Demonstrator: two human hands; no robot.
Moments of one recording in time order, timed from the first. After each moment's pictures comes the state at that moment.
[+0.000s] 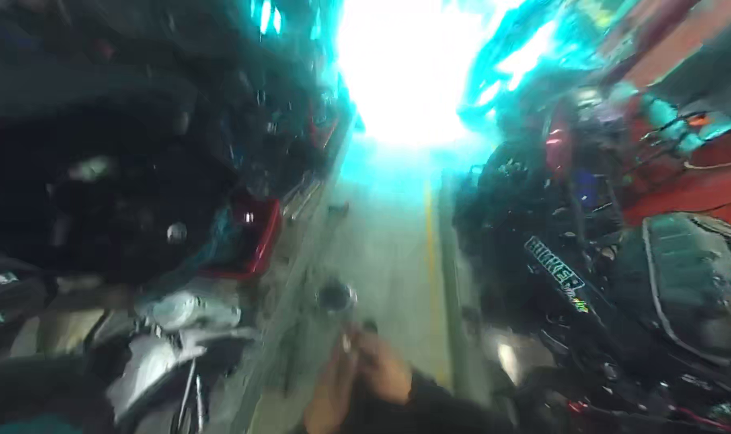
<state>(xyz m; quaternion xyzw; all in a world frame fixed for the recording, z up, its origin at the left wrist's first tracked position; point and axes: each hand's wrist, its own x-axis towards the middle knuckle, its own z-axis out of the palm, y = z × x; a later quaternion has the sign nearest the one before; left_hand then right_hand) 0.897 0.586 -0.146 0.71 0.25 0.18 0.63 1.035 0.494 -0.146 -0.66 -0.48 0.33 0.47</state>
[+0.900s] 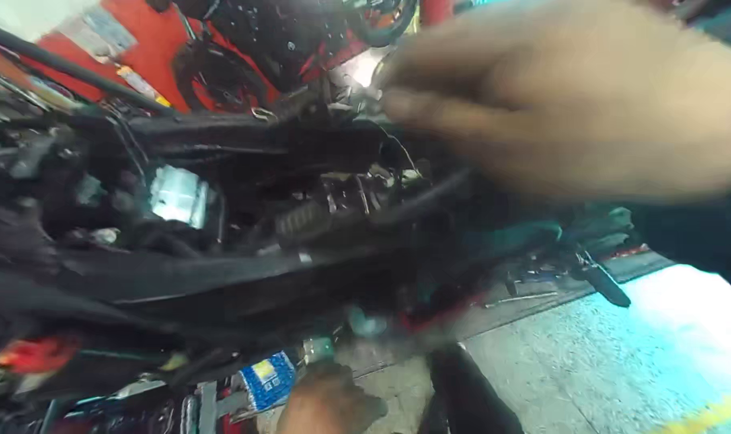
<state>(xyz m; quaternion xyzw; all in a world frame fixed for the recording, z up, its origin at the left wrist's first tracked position) 0.846 0.843 0.141 0.81 0.55 0.12 0.14 1.081 1.104 0.295 -0.27 -0.92 0.07 0.28</state>
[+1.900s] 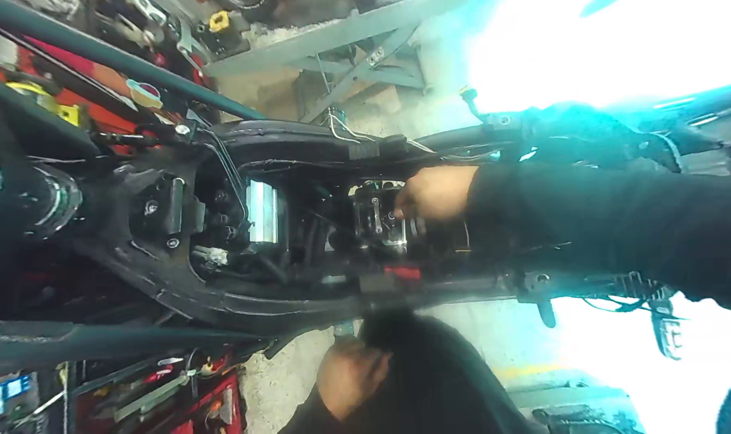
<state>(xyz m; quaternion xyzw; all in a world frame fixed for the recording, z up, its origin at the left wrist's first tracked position) 0.859 0.857 0.137 0.71 0.65 0.22 0.12 0.940 1.241 0.250 -0.15 -0.92 0.25 -0.27</state>
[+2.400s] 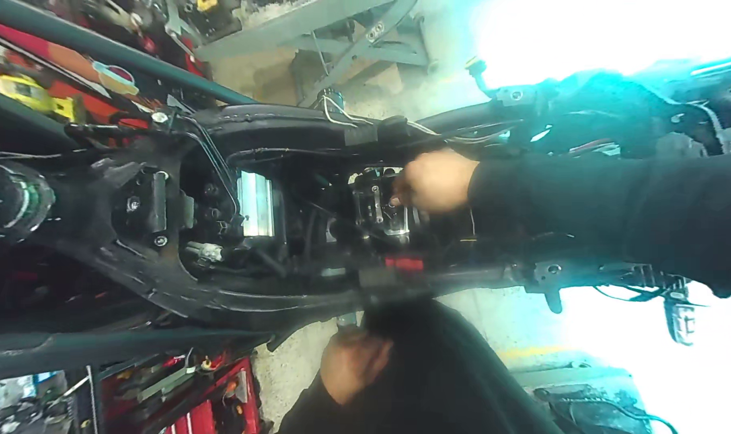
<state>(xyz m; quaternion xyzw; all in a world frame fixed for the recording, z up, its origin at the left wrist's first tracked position) 0.853 0.858 0.136 0.71 0.63 0.27 0.14 0.938 1.232 0.242 -0.22 -0.92 0.23 -0.24</state>
